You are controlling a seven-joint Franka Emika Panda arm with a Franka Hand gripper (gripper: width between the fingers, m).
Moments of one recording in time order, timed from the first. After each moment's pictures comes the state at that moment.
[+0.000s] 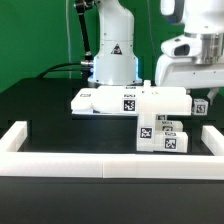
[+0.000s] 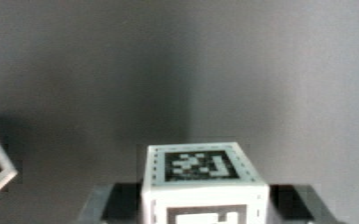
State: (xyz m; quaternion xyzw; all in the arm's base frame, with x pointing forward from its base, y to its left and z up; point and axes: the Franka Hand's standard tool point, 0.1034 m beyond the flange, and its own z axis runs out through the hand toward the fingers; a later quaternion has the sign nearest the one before) arm 0.400 0.167 0.054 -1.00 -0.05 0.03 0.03
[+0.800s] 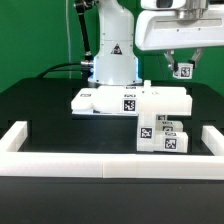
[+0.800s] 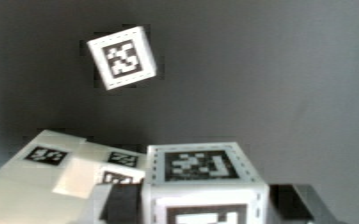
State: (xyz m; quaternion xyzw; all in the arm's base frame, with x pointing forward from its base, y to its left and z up) arm 0.433 0.101 0.125 -0.99 -0.10 0.01 0.03
